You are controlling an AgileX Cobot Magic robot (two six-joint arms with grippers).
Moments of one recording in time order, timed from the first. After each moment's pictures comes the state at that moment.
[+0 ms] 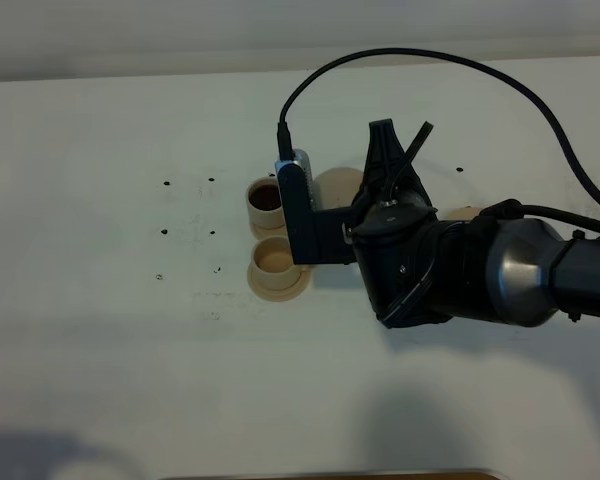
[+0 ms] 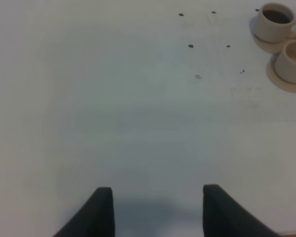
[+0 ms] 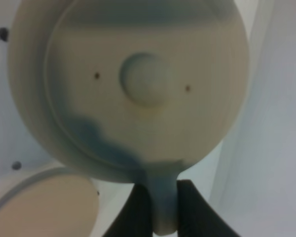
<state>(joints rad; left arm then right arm) 0.01 -0.01 -0.46 -0.06 1.06 0.00 0.84 1.86 -1.10 -1.26 0.77 0.11</state>
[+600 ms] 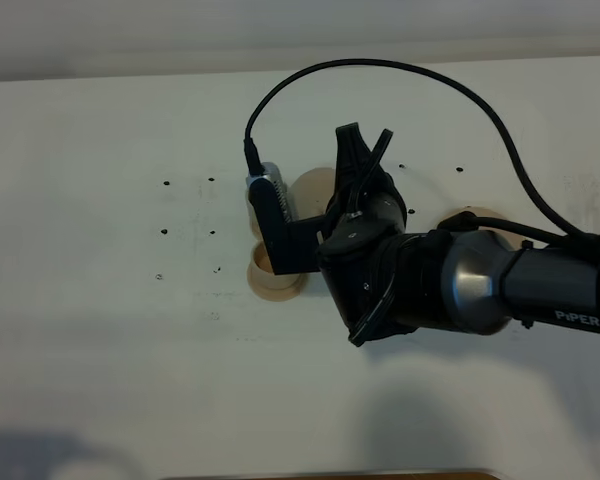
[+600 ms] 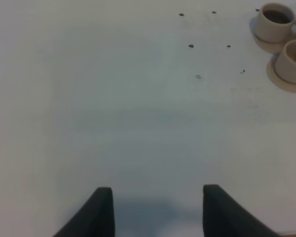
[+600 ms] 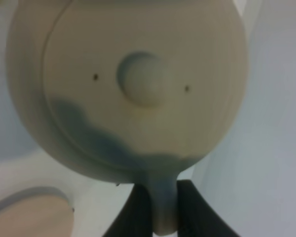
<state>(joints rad) 0.01 -0.01 -0.46 -0.06 1.06 0.00 0.88 1.94 -1.15 -1.34 0.82 0.11</state>
